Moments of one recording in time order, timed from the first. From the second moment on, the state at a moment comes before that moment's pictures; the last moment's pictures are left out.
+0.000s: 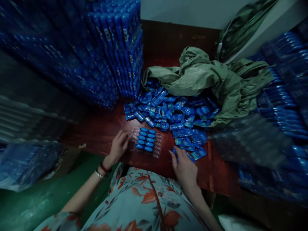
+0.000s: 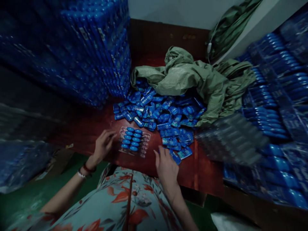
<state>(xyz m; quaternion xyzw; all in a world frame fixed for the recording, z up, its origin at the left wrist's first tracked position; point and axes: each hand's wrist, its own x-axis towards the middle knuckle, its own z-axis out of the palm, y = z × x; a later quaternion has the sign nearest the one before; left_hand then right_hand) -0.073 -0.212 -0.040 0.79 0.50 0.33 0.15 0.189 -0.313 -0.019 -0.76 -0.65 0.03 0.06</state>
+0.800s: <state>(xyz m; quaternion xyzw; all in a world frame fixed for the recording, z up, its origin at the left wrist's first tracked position) -0.123 -0.184 -0.066 0.64 0.60 0.36 0.31 0.192 -0.290 -0.045 -0.72 -0.43 0.39 0.37</state>
